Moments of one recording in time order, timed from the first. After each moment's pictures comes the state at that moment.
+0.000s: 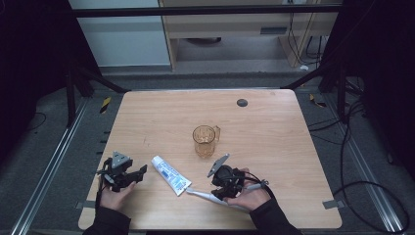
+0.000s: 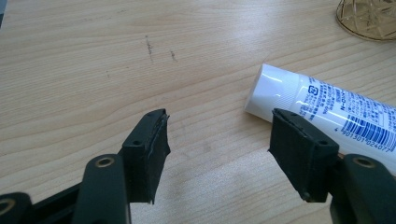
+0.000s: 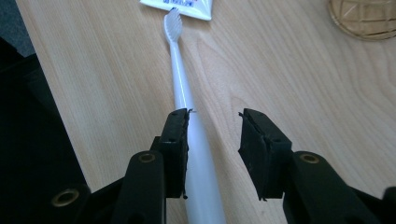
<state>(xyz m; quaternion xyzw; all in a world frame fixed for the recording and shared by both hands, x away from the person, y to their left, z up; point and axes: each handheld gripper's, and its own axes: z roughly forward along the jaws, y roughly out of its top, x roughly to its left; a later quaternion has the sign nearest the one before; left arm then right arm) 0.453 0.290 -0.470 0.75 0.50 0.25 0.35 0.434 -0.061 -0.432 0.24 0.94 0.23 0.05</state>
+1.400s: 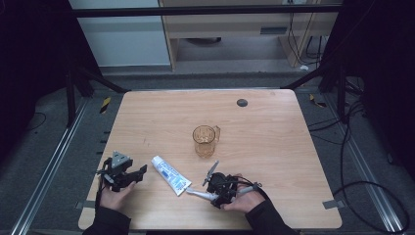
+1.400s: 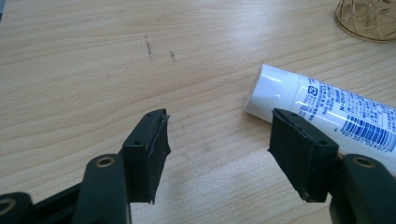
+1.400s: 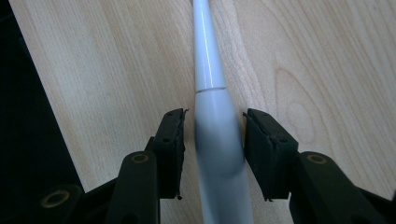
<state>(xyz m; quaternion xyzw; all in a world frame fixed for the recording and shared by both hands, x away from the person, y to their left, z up) 0.454 0.290 -0.470 0.75 0.50 0.24 0.35 0.437 -0.047 -0.467 0.21 0.96 0.16 0.01</state>
